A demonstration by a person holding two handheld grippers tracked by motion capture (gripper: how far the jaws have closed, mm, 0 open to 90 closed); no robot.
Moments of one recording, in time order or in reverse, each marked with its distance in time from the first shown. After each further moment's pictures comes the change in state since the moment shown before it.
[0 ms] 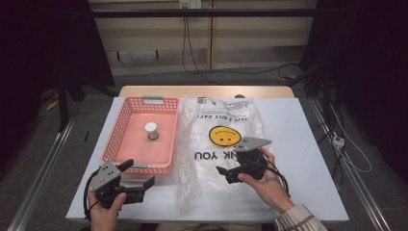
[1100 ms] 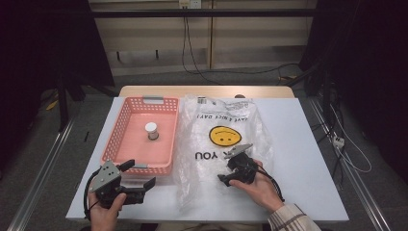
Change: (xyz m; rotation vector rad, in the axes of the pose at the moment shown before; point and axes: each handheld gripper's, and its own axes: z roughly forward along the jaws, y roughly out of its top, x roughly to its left) left arm -0.001 0.001 0.000 -0.001 -0.031 0.012; right arm -0.008 -0.034 0.044 0.271 -0.003 0.033
